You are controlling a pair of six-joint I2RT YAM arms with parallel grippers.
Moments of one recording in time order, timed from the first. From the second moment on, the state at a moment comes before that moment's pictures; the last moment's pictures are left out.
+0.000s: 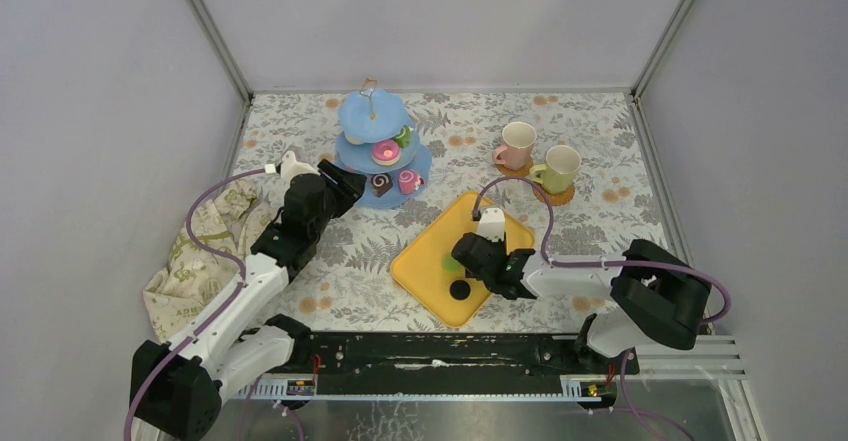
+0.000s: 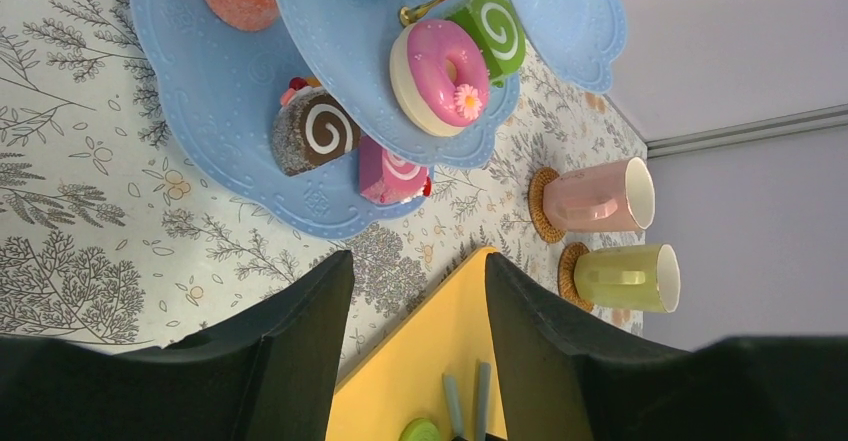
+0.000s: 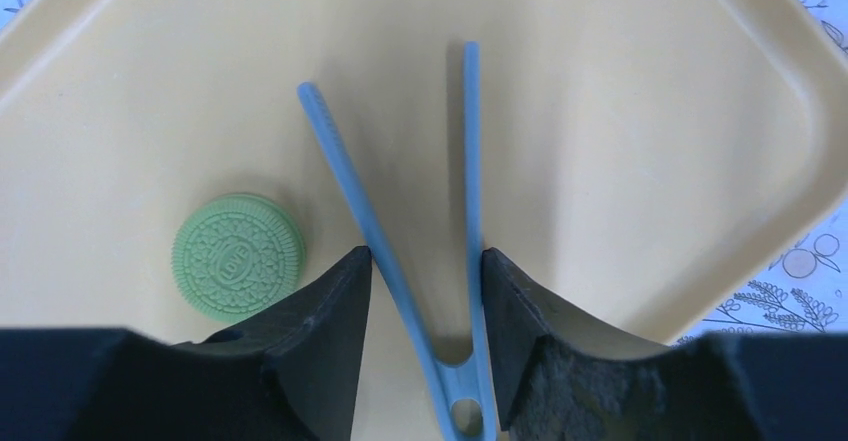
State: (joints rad) left arm -0.39 0.95 0.63 -0.08 -0.22 -0.95; right arm 1.03 1.47 0.60 -0.15 0.57 0.76
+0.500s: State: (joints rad) left arm -0.39 0.96 0.62 -0.08 -0.22 -0.95; right arm 1.03 1.43 0.64 -0.31 0.56 0.80
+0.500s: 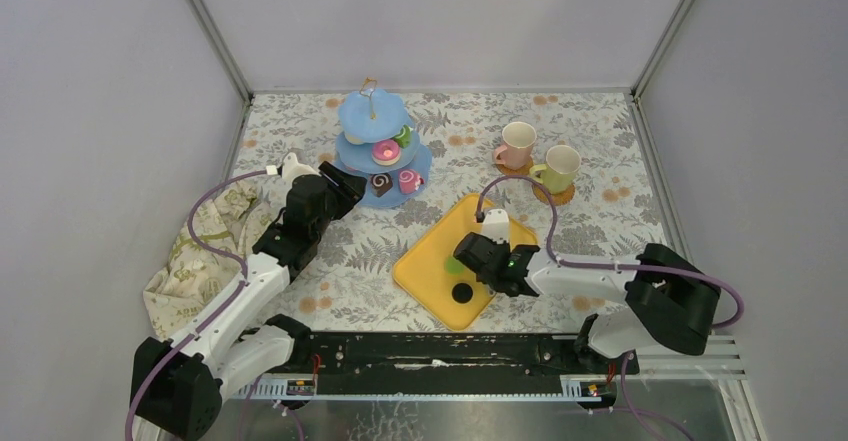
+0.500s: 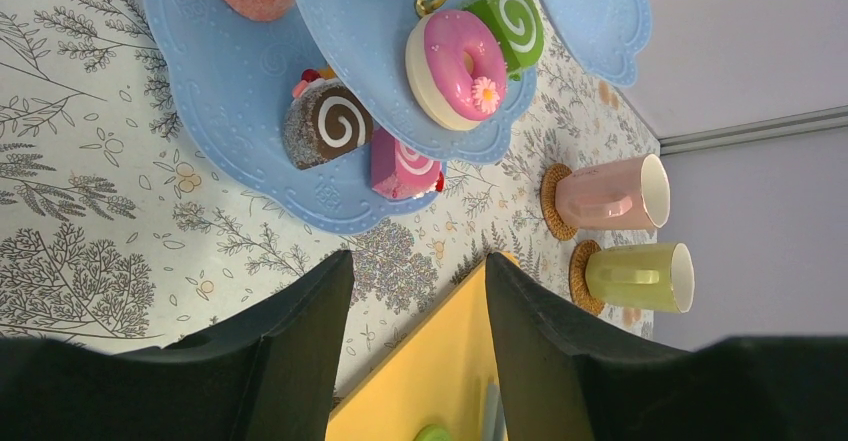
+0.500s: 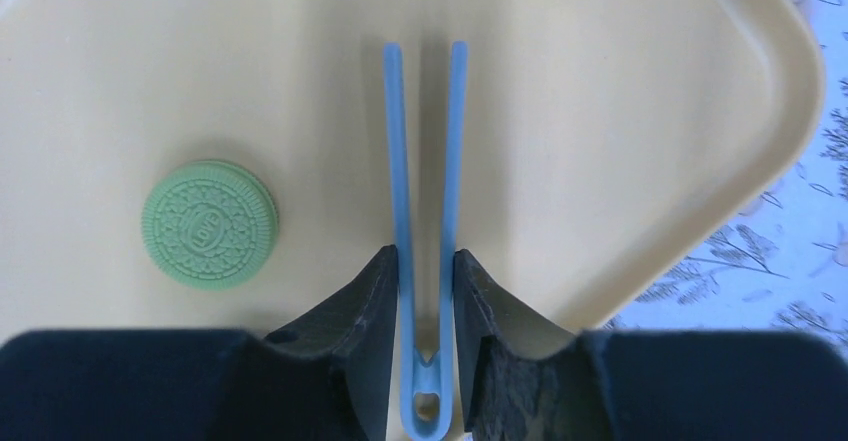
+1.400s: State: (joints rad) left arm -0.40 0.95 0.63 -0.08 -0.22 -0.94; right arm 1.10 1.07 0.63 -0.63 0.24 0.75
